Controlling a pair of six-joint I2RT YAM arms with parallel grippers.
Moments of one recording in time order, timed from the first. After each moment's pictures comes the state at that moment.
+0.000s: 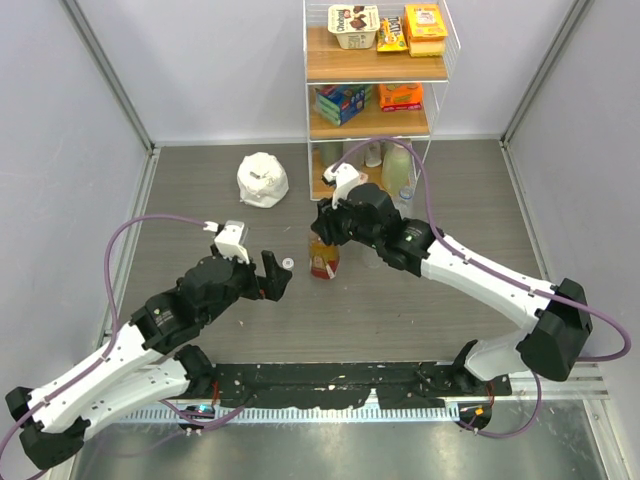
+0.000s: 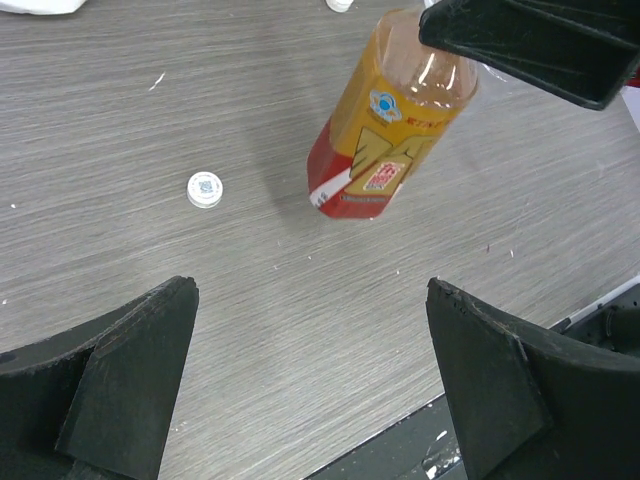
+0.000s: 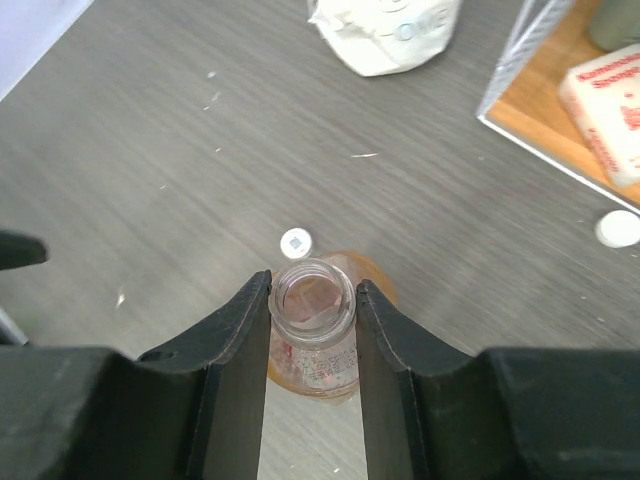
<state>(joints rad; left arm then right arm) -0.89 0.65 0.73 -0.49 -0.30 -0.52 0.85 1.39 1.20 -0.25 0.04 0.20</state>
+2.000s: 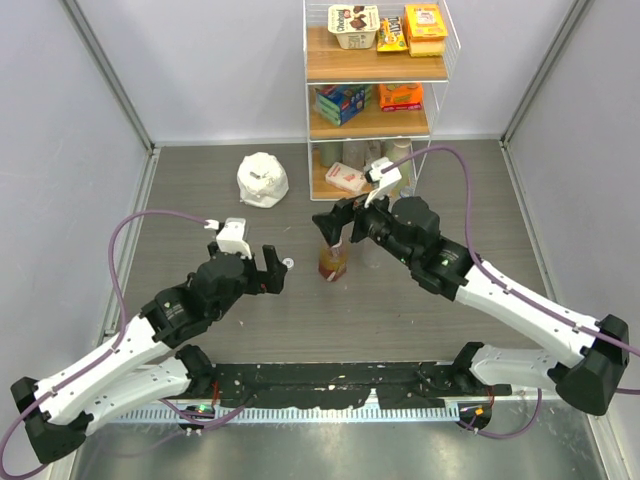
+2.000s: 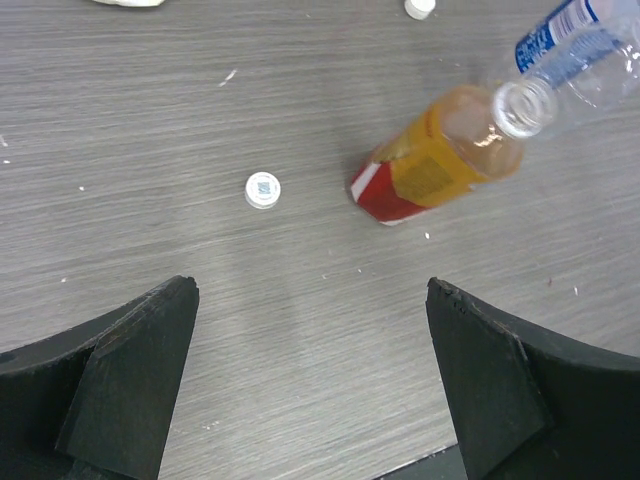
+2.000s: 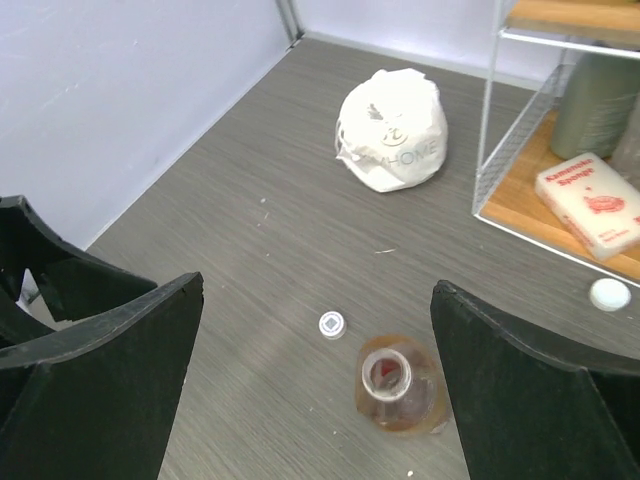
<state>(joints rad) -0.89 0.72 0.73 -0.50 -0.43 -0.54 0.85 1.15 1.00 0.05 0.10 0.28</state>
